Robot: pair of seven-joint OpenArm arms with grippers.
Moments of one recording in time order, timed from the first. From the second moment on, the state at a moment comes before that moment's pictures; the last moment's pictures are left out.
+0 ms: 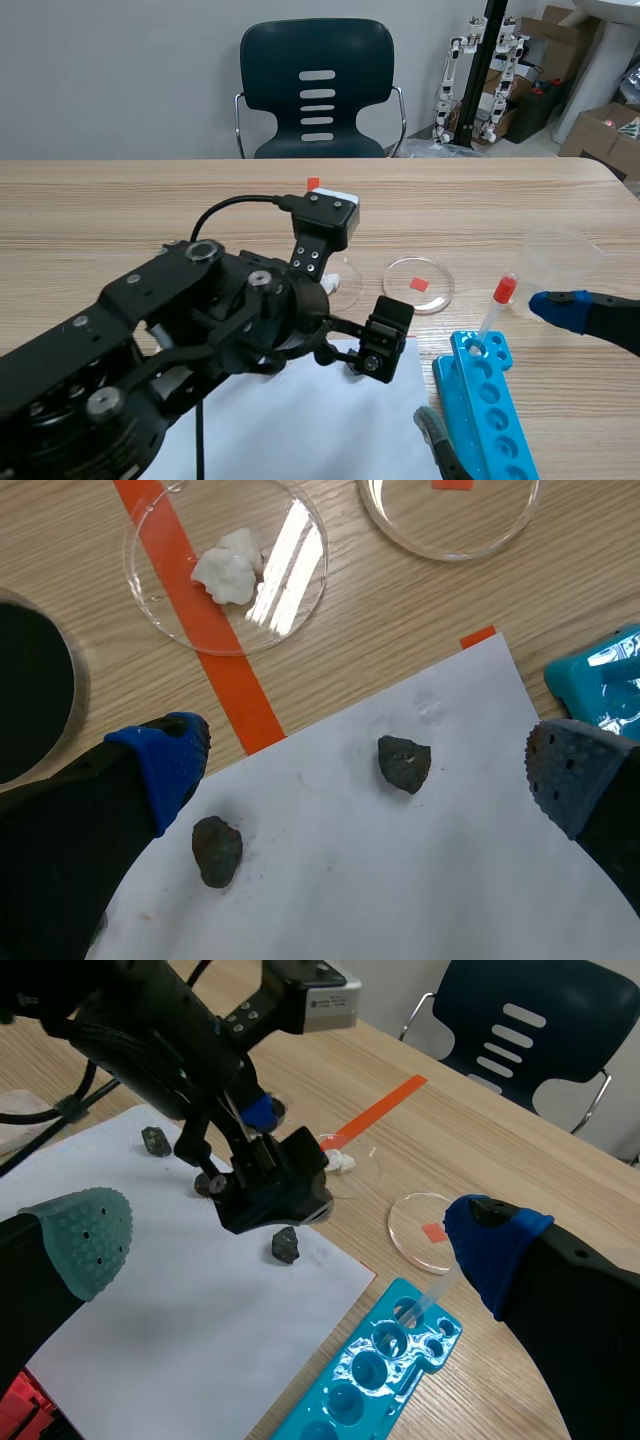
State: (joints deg) left arm -4.8 -7.8 40.1 88.1 -14.7 12.4 41.2; right arm -59.6 24.0 4.7 116.8 -8.0 18.3 31.5
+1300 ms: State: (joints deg) left arm -14.9 5.3 42.4 66.4 -1.9 16.1 56.8; right arm -59.6 24.0 4.7 116.8 -8.0 18.3 31.5
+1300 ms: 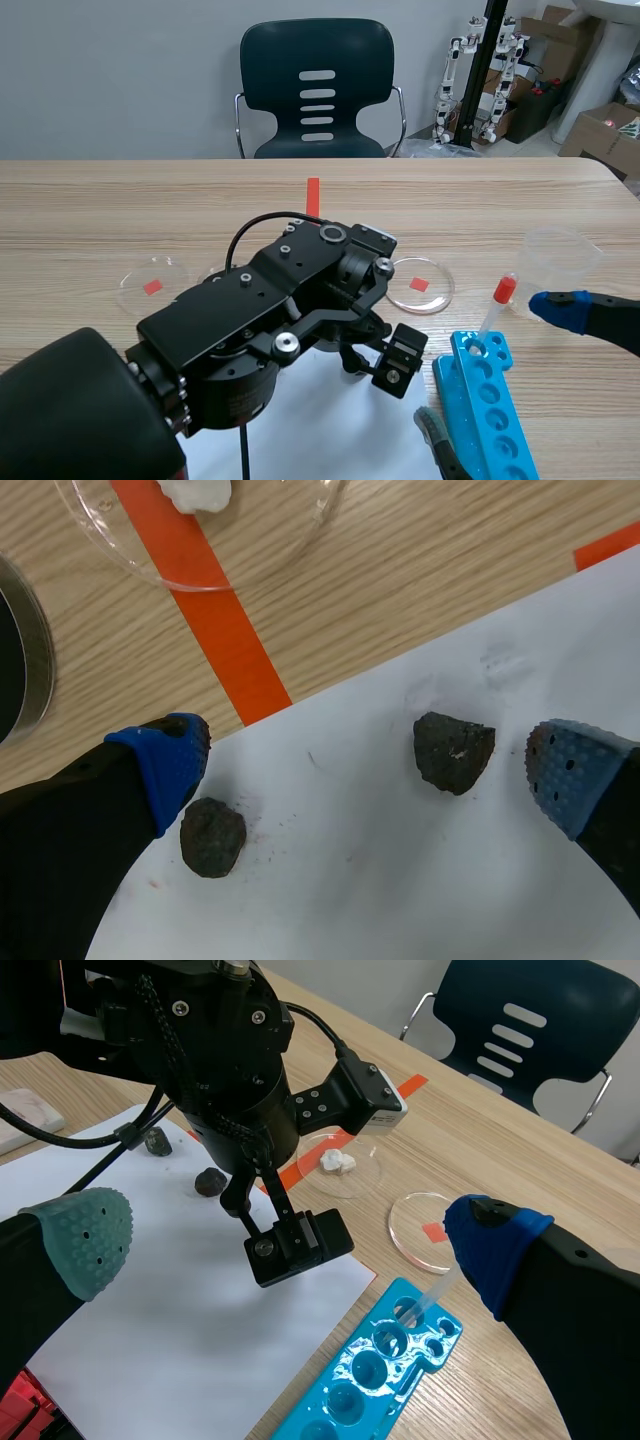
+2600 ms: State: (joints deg) left arm -14.5 5.0 42.4 63.2 -9.1 15.7 49.7; right arm -59.6 24.0 4.7 116.8 -8.0 18.3 31.5
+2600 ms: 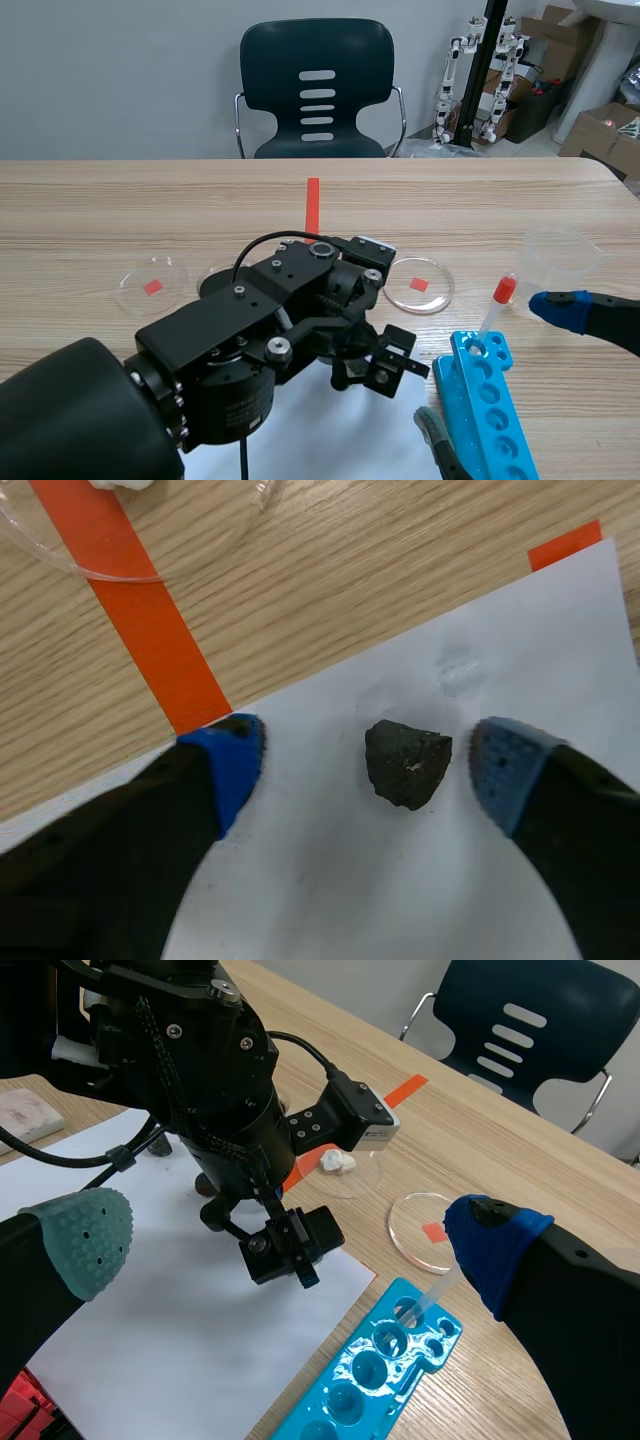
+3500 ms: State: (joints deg) left arm -14.7 5.1 42.4 63.6 -9.2 15.6 51.6; right arm -59.6 24.0 4.7 116.8 -8.0 18.3 31.5
